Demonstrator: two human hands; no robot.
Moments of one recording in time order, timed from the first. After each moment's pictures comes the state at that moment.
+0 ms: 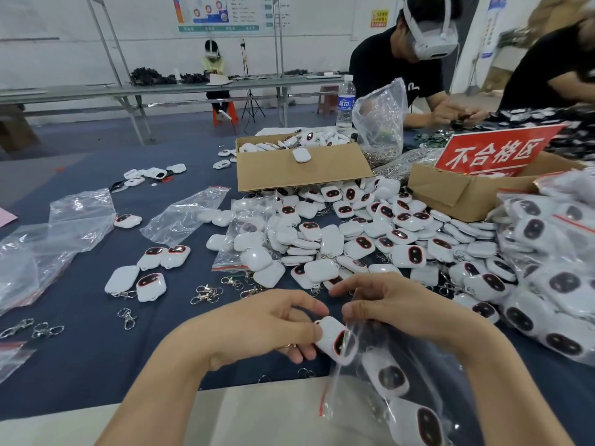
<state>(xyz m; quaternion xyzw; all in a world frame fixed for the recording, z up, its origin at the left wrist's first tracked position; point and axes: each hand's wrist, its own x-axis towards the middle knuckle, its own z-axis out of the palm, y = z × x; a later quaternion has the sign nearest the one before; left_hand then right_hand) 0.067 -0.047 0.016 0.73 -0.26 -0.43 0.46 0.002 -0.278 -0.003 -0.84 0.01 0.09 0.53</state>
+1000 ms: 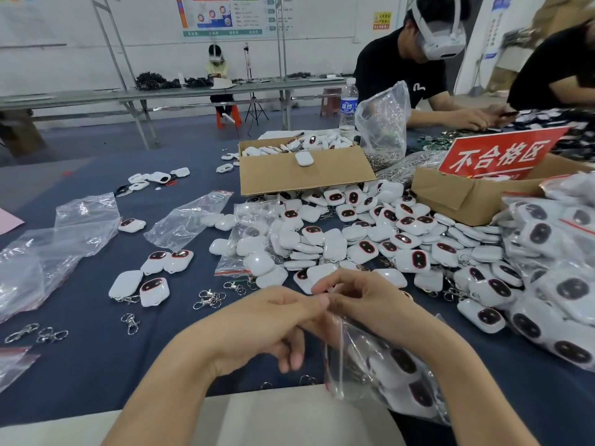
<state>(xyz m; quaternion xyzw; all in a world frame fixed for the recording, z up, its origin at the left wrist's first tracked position) 0.069 -0.053 0.020 0.70 -0.26 -0.42 0.51 0.016 -0.249 -0.006 -0.83 0.01 0.02 0.56</state>
